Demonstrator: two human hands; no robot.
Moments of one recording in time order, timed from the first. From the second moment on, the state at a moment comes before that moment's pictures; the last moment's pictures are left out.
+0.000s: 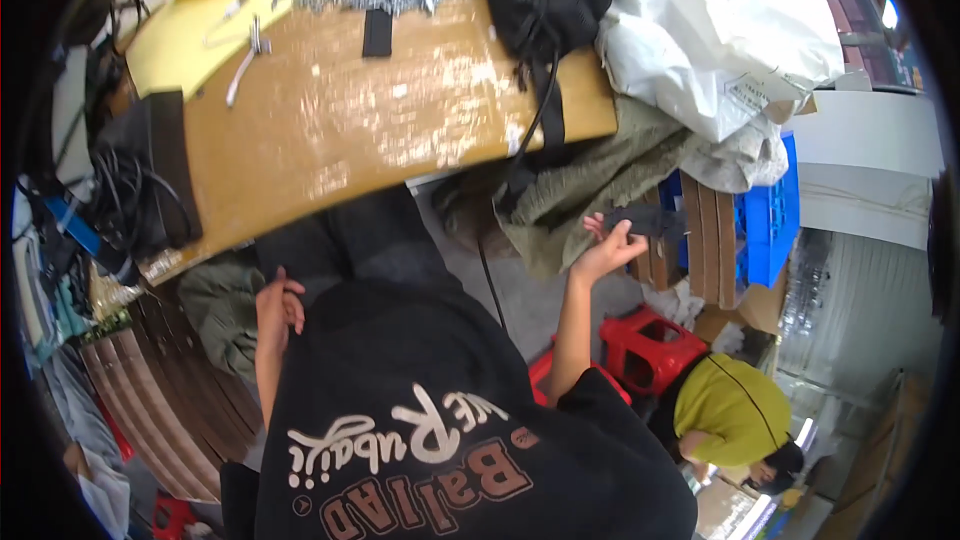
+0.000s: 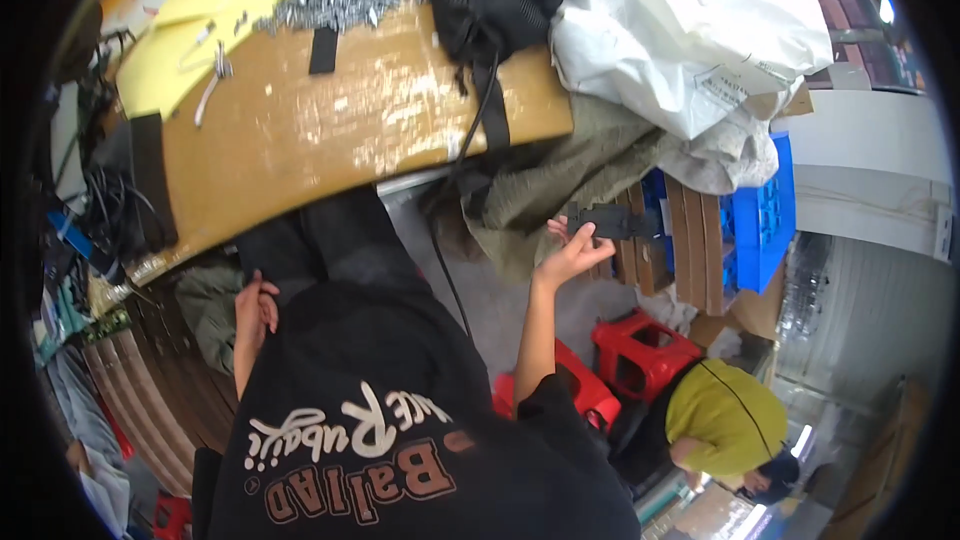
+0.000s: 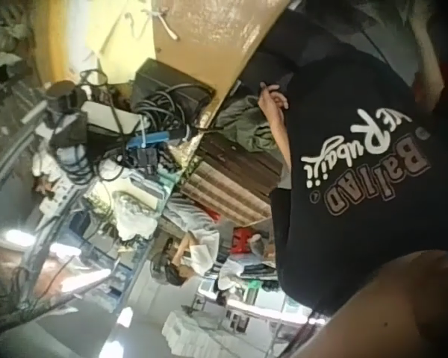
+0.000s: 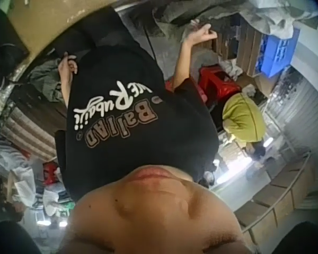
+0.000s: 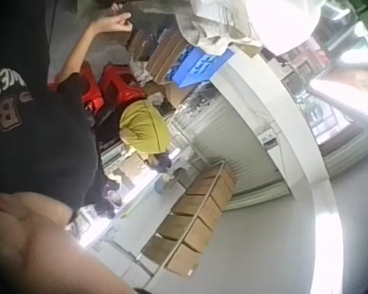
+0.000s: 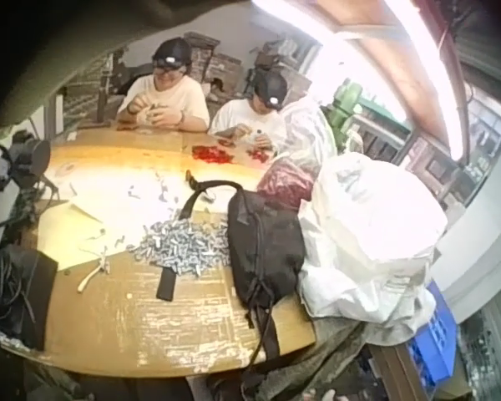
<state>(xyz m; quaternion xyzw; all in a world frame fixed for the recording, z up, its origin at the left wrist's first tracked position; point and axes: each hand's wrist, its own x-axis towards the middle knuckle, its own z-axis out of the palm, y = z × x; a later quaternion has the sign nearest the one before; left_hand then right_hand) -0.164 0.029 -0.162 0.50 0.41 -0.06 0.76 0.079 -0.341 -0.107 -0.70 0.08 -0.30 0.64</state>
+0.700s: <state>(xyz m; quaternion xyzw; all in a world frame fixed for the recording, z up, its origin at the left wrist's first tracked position) -0.167 0.035 -0.162 0.42 0.42 -0.09 0.80 0.113 -0.447 -0.262 -0.80 0.37 -0.33 0.33</state>
